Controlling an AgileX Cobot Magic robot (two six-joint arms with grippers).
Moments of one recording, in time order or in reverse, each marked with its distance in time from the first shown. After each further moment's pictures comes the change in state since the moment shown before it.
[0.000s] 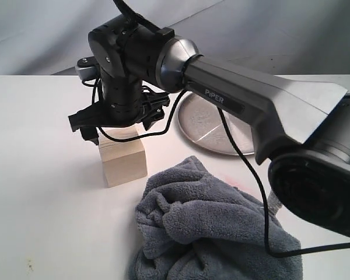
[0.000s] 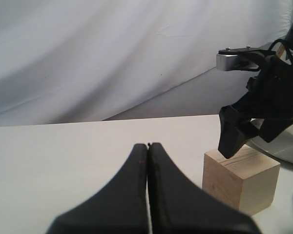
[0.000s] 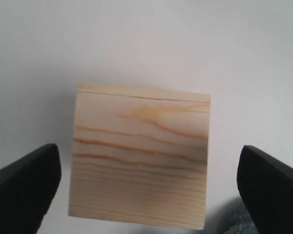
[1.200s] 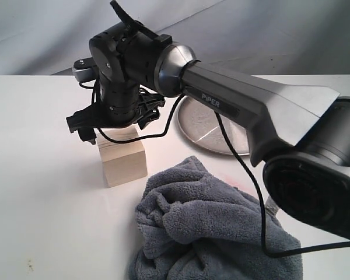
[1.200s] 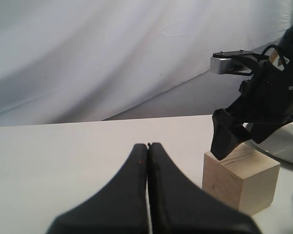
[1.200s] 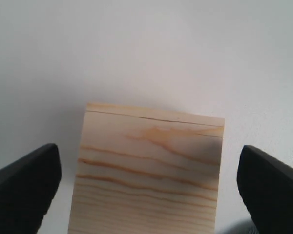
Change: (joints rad) left arm 0.000 0.000 0.000 0.000 0.000 0.000; right arm -0.003 0.025 -0.004 -0.005 -0.059 -0.030
